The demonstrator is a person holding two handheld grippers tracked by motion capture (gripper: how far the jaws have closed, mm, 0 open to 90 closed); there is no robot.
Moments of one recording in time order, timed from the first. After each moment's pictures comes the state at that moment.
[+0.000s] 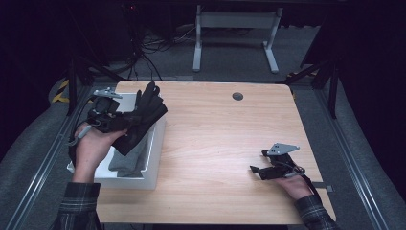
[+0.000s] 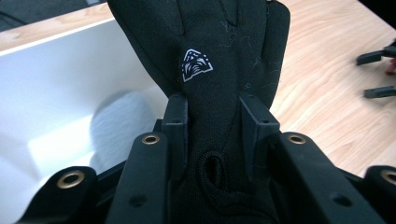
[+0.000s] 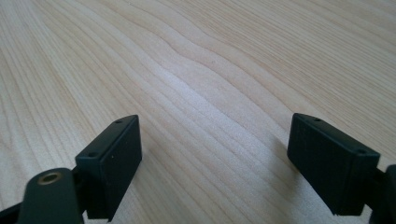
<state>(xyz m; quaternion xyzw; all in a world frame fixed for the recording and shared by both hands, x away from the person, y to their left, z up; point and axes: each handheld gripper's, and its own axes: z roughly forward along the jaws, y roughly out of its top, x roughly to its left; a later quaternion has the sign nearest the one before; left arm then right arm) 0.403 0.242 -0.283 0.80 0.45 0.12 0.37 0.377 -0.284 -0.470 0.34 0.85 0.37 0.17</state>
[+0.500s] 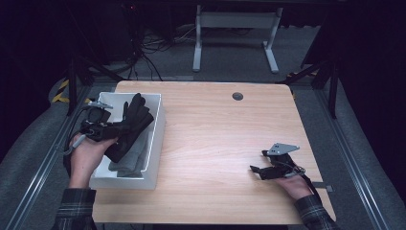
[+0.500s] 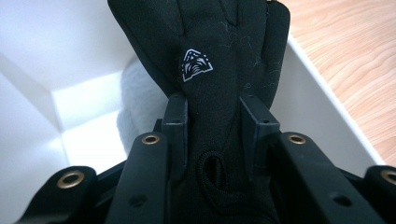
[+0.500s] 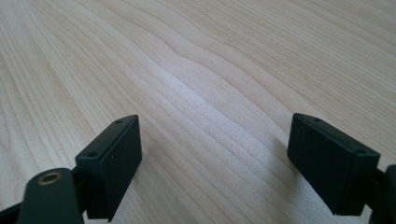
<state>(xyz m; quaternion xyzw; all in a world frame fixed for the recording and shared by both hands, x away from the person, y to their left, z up) 0.408 0.266 -0.327 0.79 0.50 0.12 0.33 0.377 -0.284 -0.470 0.34 0.85 0.37 0.17</state>
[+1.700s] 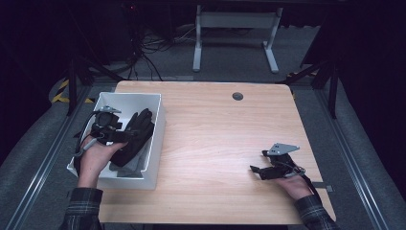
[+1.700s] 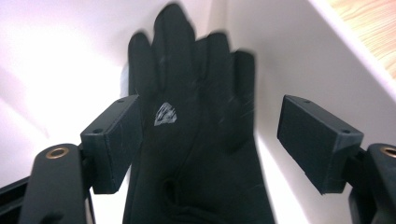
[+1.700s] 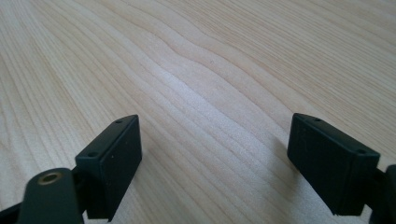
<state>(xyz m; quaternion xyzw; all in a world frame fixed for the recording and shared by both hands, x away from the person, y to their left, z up) 0.419 0.254 -0.348 0.79 0.49 0.14 0.34 0.377 -0.284 -0.469 0.34 0.85 0.36 0.17</state>
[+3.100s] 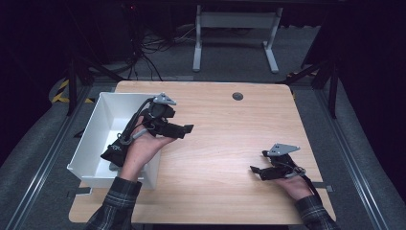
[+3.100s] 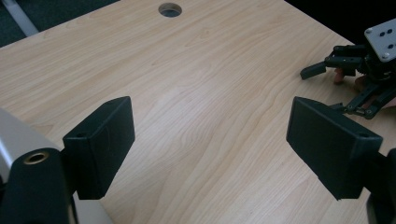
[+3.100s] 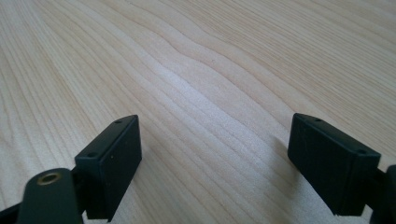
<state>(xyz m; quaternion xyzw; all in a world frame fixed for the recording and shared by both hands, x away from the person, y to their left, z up) 0.414 0.113 -0.305 0.83 0.36 0.10 0.41 0.376 -0.285 -0.470 0.34 0.85 0.37 0.17</state>
